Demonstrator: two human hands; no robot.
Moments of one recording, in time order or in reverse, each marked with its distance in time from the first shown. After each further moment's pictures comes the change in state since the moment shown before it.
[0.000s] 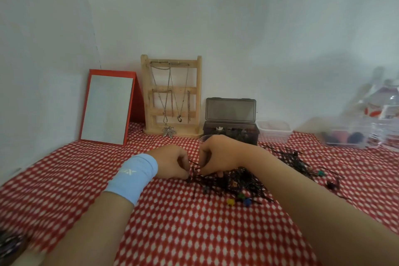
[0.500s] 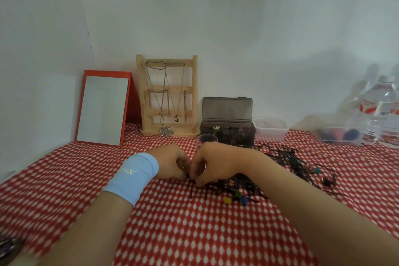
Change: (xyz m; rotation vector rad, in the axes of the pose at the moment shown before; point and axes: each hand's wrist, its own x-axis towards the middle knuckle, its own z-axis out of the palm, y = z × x) left_hand 0.000 0.010 -0.001 0.077 -0.073 0.020; right_hand -0.005 -0.002 0.011 -0.039 -0.096 -0.097
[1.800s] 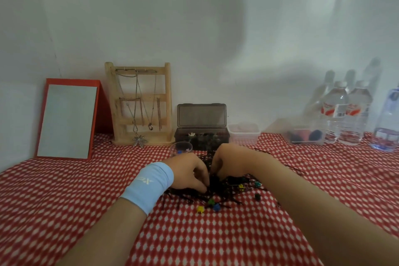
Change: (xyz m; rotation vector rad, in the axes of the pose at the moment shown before) left_hand 0.047 0.072 0.024 -0.044 -0.055 0.289; right_hand -0.055 0.071 -0.018 -0.108 0.116 0.365
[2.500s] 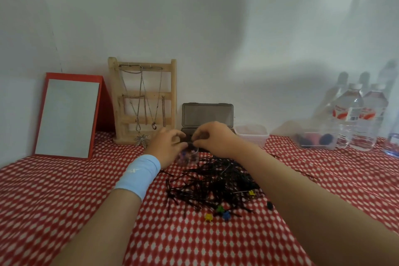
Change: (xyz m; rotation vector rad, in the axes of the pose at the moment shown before) left_hand 0.017 -0.068 -0.021 -0.121 0.613 -0.334; right_hand 0.053 -0.033 -0.016 0.269 0.365 -0.069
